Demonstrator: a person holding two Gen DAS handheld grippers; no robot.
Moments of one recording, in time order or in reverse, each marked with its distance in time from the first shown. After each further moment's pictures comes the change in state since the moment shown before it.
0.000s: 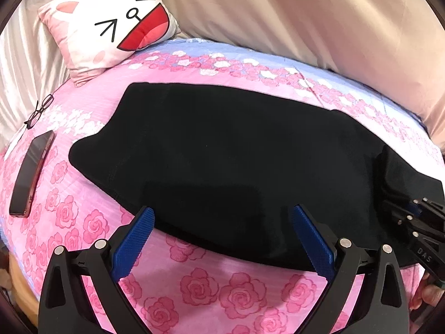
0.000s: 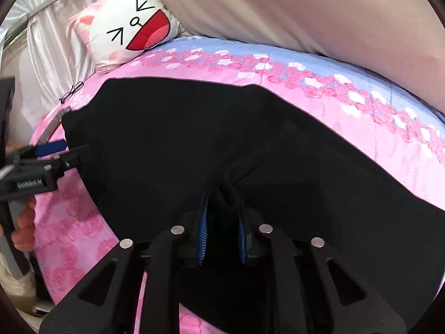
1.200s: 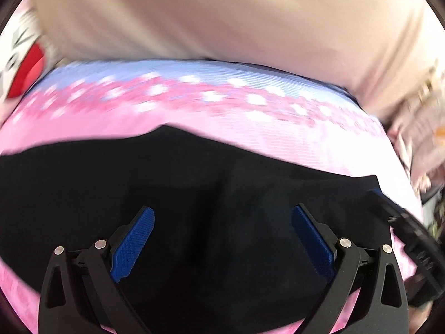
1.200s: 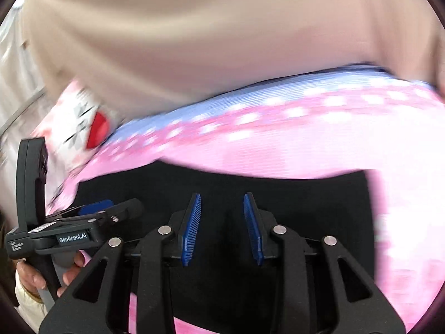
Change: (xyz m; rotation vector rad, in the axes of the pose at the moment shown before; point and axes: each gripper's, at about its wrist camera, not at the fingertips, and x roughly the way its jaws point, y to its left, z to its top) left arm 0.014 -0.199 0.045 0.247 0.030 -0.333; right arm -0.124 -0.142 -0.054 0.510 -0.258 -0.207
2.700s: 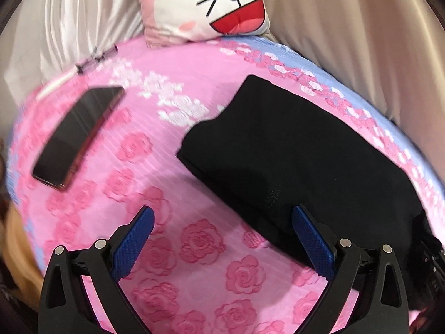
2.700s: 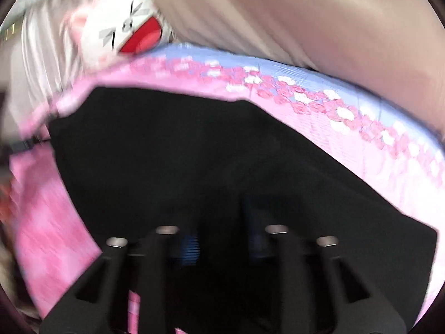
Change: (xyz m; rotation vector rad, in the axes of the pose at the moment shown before) left arm -0.115 0.272 -0.122 -0.576 -0.075 0.403; right arm 0.092 0.179 -0.035 -0.448 0.229 0.175
